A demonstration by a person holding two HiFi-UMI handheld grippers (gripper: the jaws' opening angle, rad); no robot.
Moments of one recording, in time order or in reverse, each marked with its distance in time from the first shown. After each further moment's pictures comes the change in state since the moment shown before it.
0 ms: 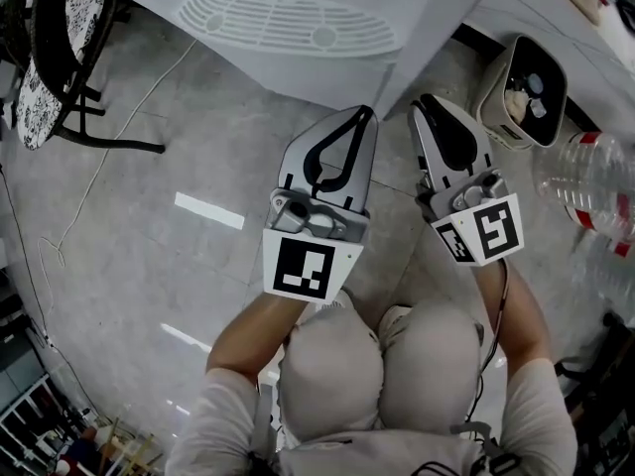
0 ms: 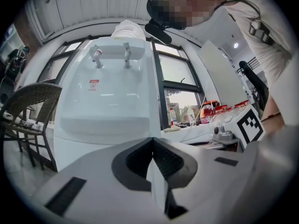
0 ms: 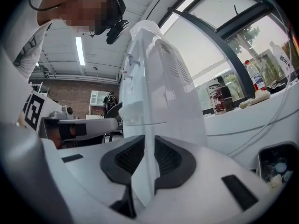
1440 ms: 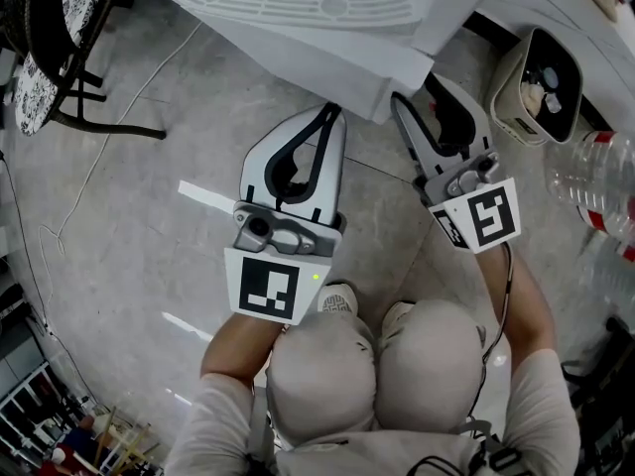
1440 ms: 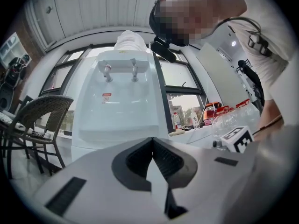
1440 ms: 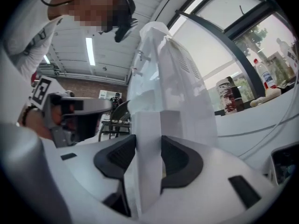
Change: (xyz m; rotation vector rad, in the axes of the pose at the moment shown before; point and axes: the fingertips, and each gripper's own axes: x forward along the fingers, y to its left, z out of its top) left arm -0.039 0.021 0.014 0.033 -0.070 0.055; right arm 0.013 0.016 -0.026 -0.076 -0.036 0.080
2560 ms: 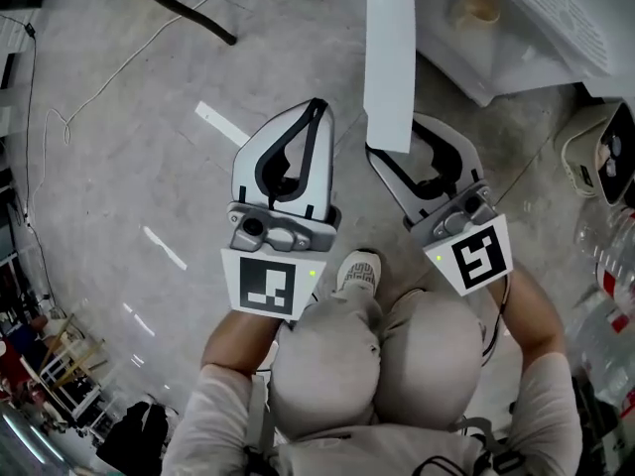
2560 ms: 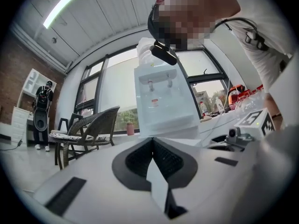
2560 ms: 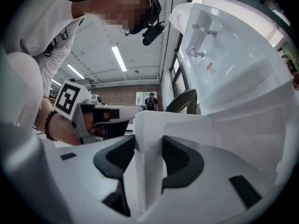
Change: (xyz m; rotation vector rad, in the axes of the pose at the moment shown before) left arm -0.157 0.102 0.001 0.093 0.097 0.365; right arm 0.043 0.225 -0.008 0.009 0.029 0.490
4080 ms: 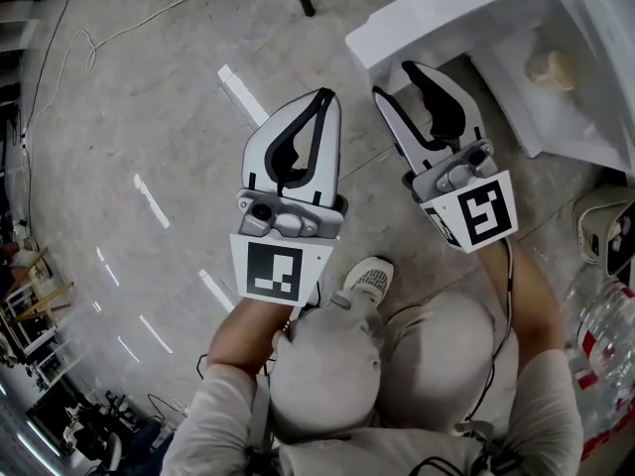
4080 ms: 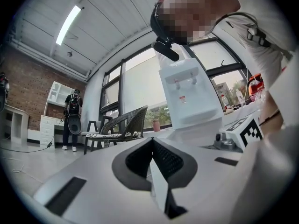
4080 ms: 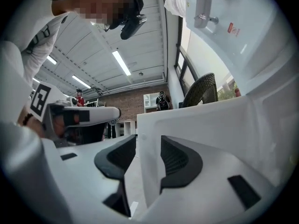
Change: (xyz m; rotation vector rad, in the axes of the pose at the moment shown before) left arm -0.072 0.105 -0.023 0.003 0.042 0.260; right arm 0.134 0.040 -0.014 0.077 -0.024 0.145
